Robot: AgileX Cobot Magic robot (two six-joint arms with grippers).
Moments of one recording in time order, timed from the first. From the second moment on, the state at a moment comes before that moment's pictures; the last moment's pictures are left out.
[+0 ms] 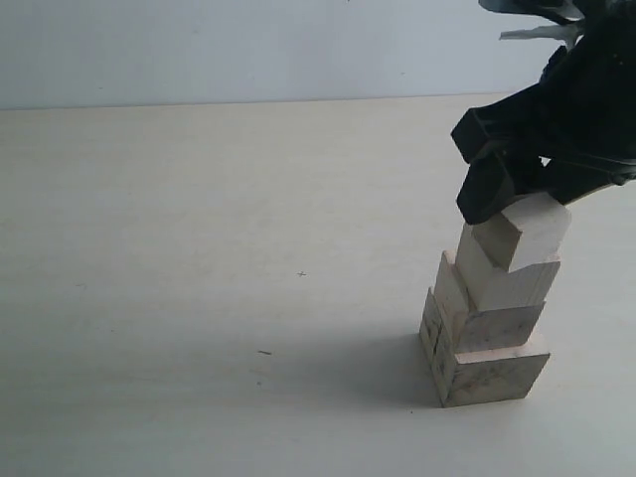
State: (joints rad) left arm -0.47 0.01 0.00 -0.20 0.37 0.21; right arm 0.32 1.32 -1.14 0.18 1.16 0.09
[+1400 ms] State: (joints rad) left arm -0.47 0.01 0.00 -0.20 0.37 0.21; right arm 0.32 0.66 -0.62 0.42 0.87 -0.11
